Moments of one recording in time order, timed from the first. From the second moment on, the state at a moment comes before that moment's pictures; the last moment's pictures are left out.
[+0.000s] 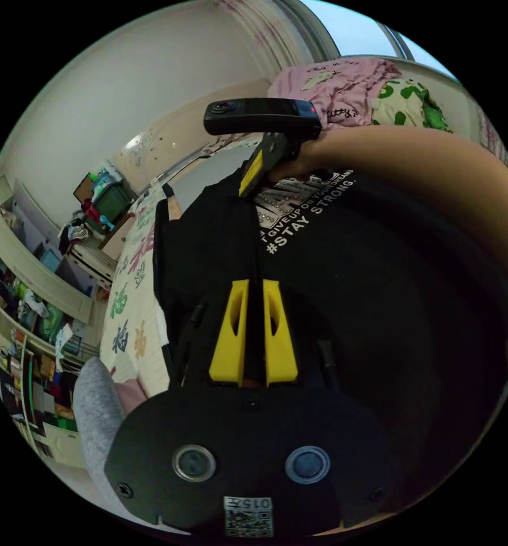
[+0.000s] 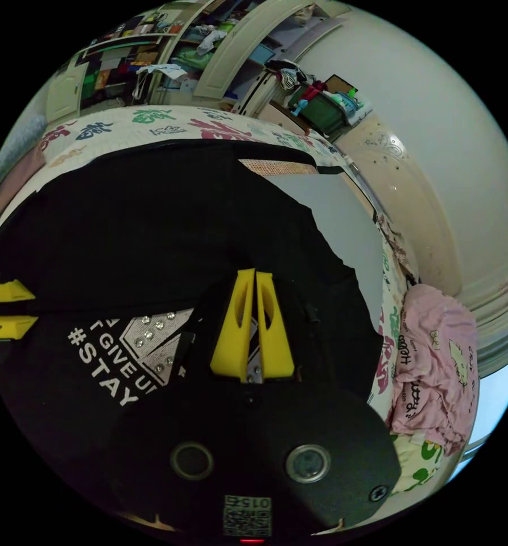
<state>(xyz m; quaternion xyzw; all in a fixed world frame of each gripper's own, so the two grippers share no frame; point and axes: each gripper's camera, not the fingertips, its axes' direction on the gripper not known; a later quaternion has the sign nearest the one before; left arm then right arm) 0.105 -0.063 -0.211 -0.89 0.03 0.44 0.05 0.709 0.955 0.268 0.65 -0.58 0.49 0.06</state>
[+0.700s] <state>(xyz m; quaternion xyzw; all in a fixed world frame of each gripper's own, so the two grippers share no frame) 0.122 -0.064 -0.205 -0.90 0.05 0.43 0.04 0.764 0.941 0.243 0.64 -0.56 0.52 0.10</state>
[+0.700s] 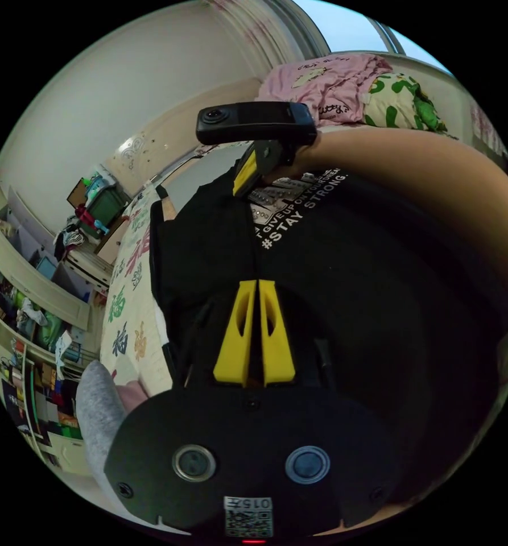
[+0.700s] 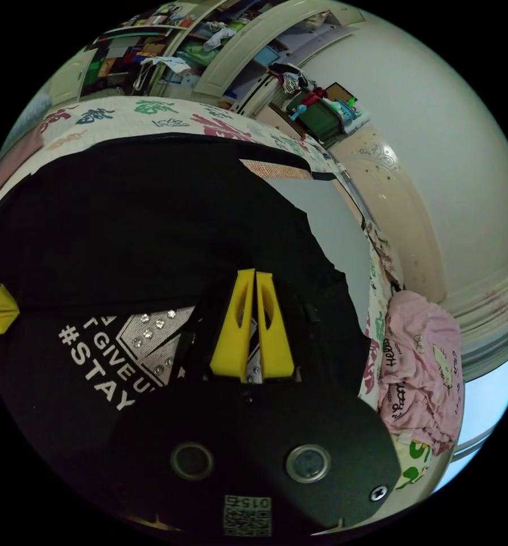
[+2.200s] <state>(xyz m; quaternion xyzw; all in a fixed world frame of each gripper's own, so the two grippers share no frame) 0.101 -0.082 -0.189 -0.90 0.05 0.43 0.05 0.748 0.836 0.223 0.61 -0.56 0.54 0.13</state>
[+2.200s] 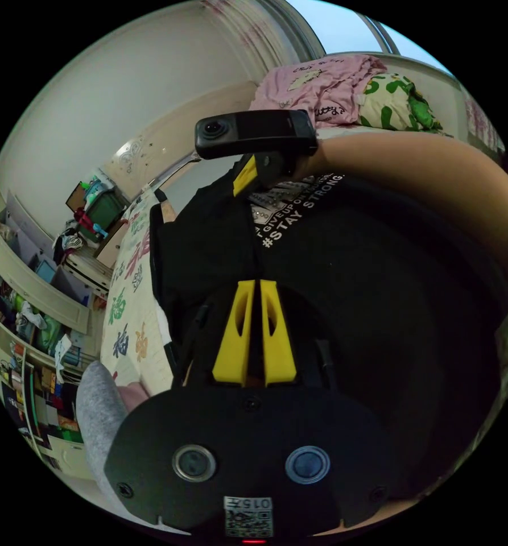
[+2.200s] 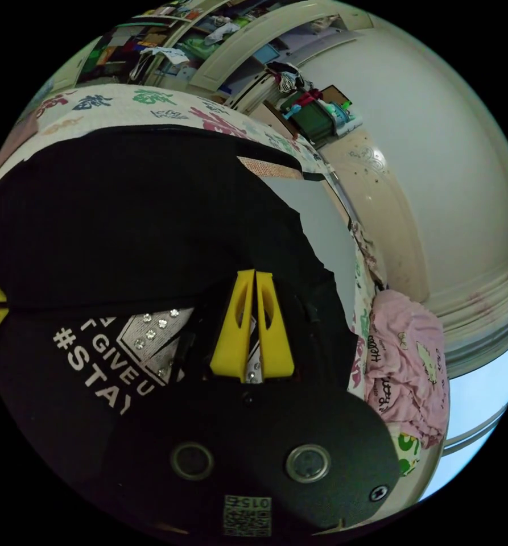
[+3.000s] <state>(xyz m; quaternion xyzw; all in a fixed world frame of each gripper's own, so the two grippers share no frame) 0.046 -0.109 -0.164 -0.93 0.04 0.35 0.08 0.364 0.600 0.297 0.56 -0.63 0.47 -0.26</state>
